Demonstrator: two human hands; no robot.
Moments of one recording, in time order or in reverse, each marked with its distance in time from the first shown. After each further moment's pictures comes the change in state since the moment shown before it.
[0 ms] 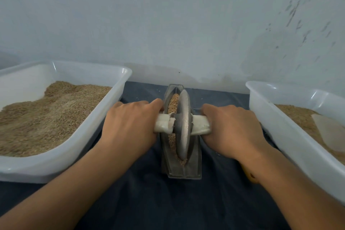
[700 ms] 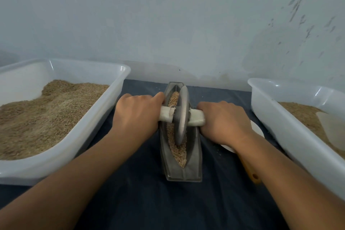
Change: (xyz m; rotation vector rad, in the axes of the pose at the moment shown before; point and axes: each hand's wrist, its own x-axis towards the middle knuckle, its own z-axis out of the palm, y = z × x) left_hand 0.033 0.002 0.039 0.124 -0.037 0.002; right_hand 0.036 0.012 0.037 0.078 -0.112 0.029
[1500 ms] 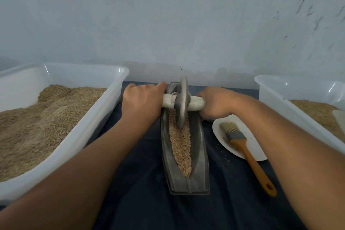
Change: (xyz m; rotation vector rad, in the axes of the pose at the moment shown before) left_hand 0.052 -0.004 0.040 -0.032 0.067 -0.024; right_hand 0.080 0.017 -0.004 0.201 -0.397 -0.056
